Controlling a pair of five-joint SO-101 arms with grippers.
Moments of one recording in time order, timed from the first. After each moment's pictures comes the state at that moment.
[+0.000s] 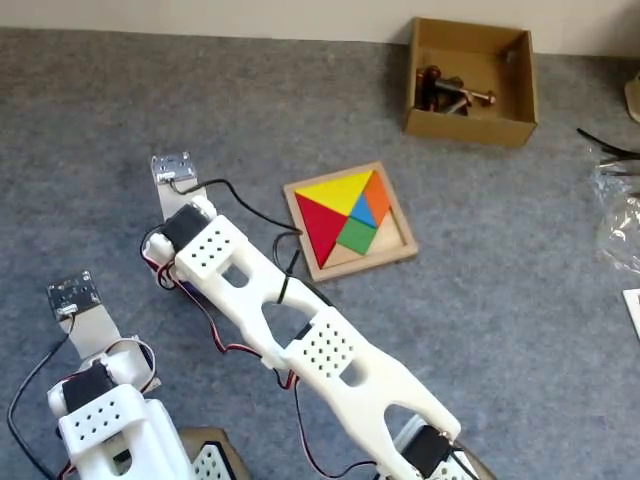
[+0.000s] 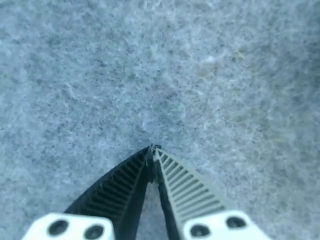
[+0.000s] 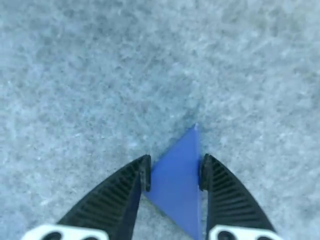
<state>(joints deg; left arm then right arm) -41.1 -73.3 91.0 62.8 1.6 -56.4 65.3 -72.6 87.2 -29.8</state>
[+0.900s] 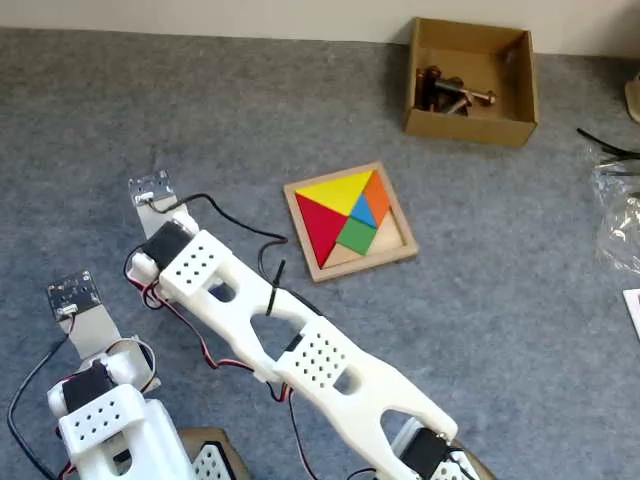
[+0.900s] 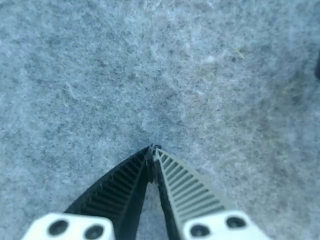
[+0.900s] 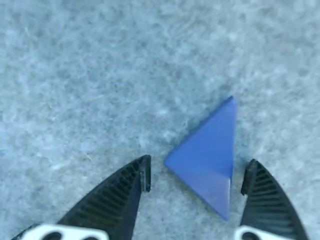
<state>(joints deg) -41.1 -73.3 91.0 62.8 1.6 -60.3 65.3 -72.6 90.2 -27.2</state>
